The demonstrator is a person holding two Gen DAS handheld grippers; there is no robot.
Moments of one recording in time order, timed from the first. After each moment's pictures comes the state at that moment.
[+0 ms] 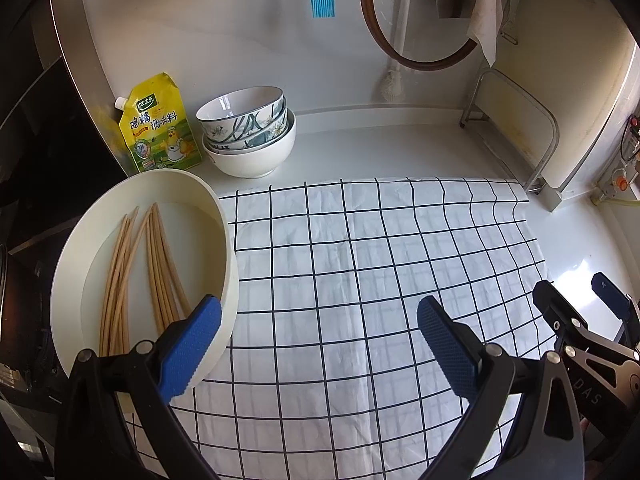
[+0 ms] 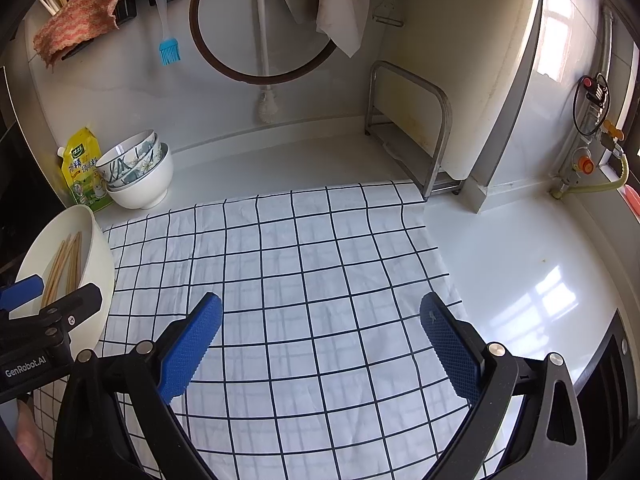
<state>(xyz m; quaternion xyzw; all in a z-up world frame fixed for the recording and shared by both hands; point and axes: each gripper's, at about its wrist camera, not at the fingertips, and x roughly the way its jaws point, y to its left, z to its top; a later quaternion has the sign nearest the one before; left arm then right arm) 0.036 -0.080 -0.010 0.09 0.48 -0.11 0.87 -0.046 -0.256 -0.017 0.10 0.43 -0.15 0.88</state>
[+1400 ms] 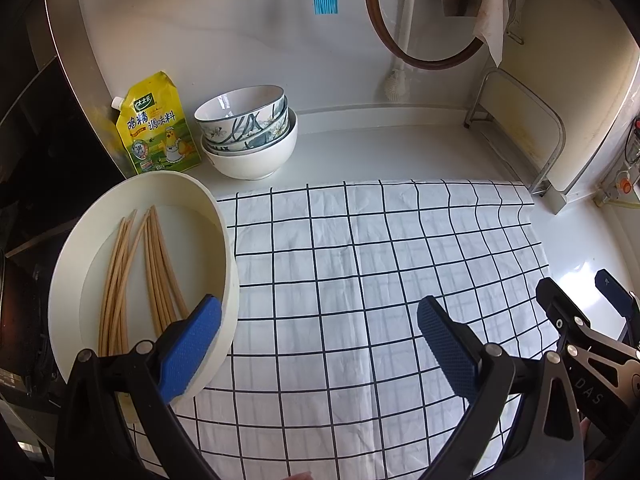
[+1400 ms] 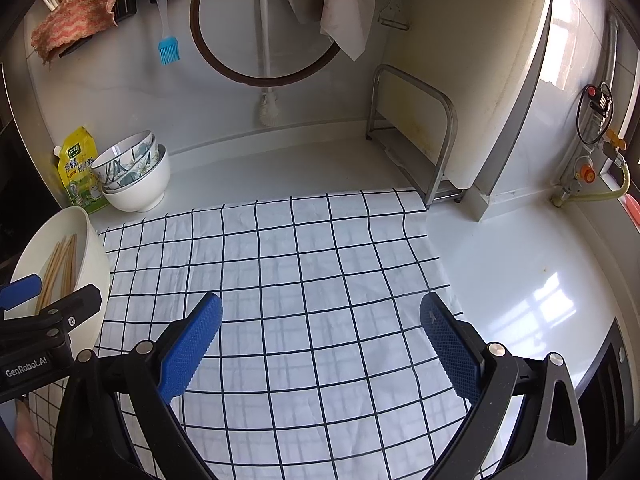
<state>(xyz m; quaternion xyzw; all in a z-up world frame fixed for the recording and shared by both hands) 0.049 -0.079 -0.013 0.09 0.48 -0.11 0.87 -0.034 -0.257 -0.018 0.09 0.43 -0.14 0.89</state>
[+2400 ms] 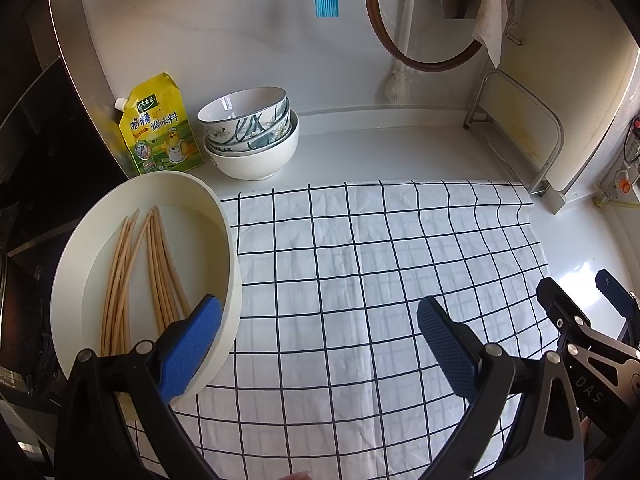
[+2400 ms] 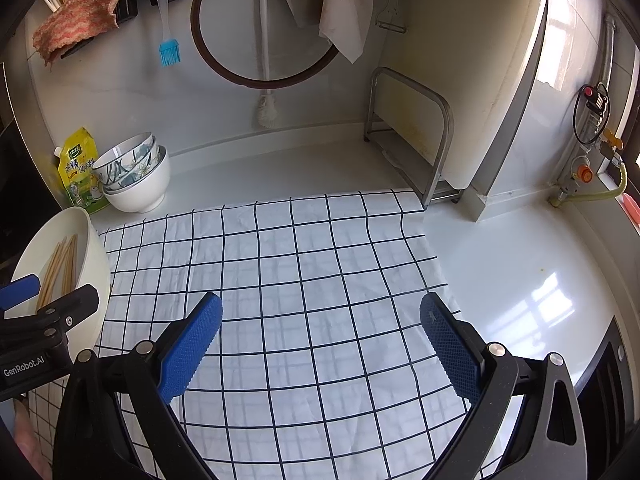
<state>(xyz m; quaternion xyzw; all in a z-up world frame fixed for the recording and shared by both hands) 0.047 -0.078 -0.012 0.09 0.48 -0.11 0.87 -0.039 -0.257 -0.015 0.09 0.43 -0.15 0.89</state>
